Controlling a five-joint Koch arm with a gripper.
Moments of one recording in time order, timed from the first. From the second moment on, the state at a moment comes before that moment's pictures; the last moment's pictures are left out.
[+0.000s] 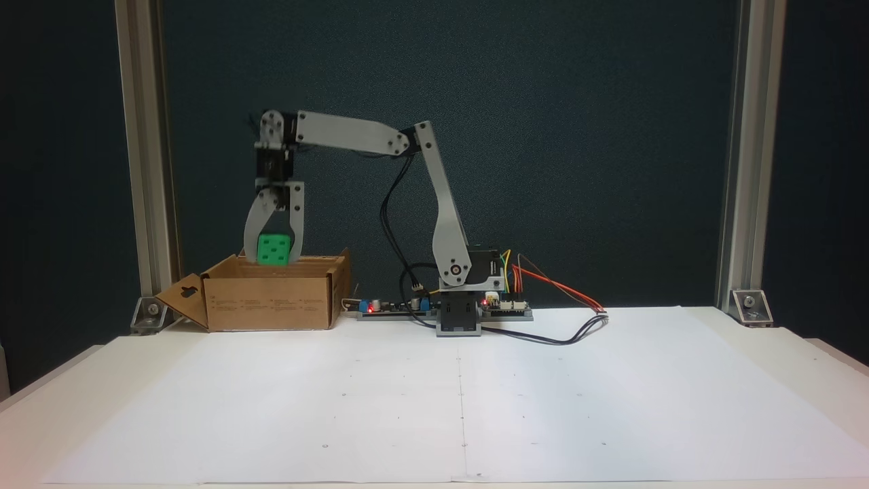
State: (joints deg) arm 95.0 72.5 62.8 63.9 -21.5
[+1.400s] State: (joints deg) arm 64.0 94.1 62.8 54.7 -4.3
